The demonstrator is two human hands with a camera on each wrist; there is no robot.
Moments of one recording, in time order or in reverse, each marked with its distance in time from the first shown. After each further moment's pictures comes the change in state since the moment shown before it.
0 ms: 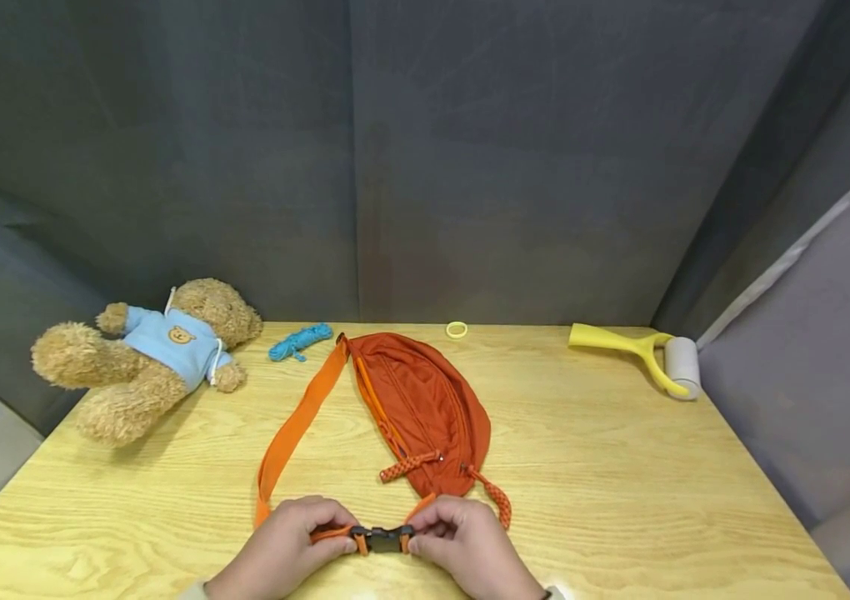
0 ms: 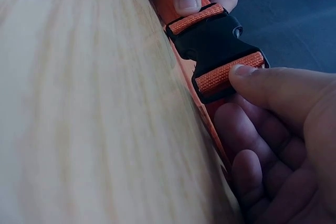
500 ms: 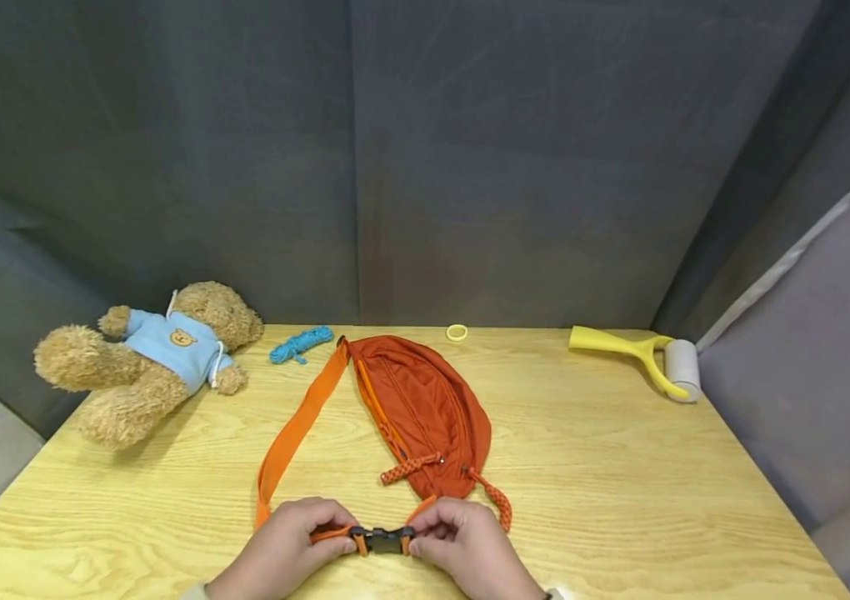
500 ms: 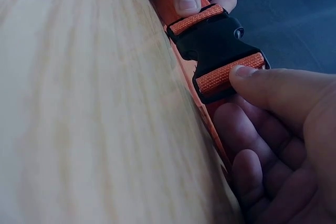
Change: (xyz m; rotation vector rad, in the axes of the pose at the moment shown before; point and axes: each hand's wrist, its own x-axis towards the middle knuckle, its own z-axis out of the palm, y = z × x) left_hand 0.001 0.000 -0.001 -0.017 -0.007 -0.030; right_hand 0.001 -0.003 0.000 0.013 -0.004 0.037
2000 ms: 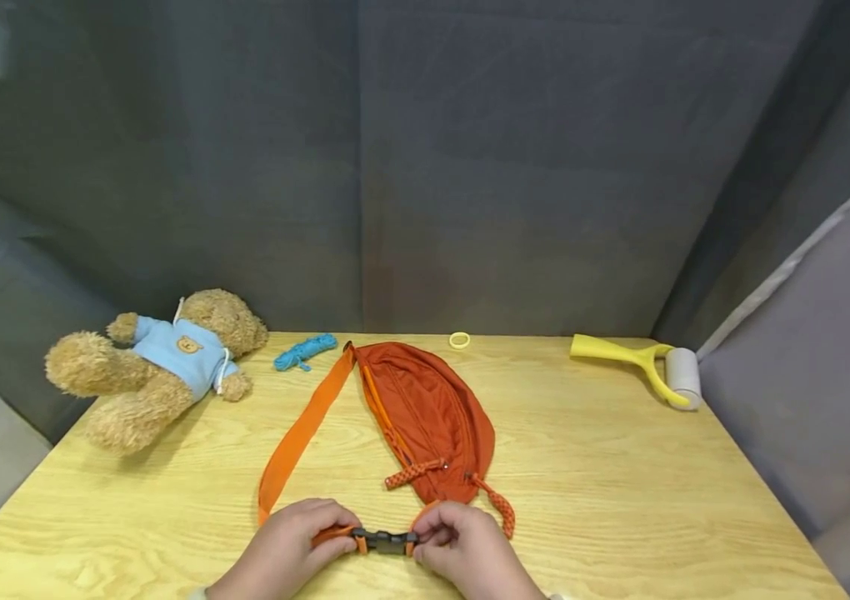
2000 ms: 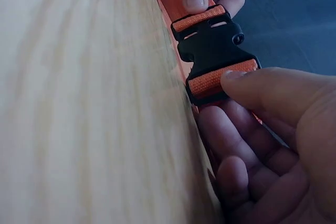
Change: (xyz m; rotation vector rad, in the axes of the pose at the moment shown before) left_hand -0.002 0.001 -0.005 0.256 0.068 0.151; right_hand 0.002 -0.003 0.002 -0.045 -0.001 0.014
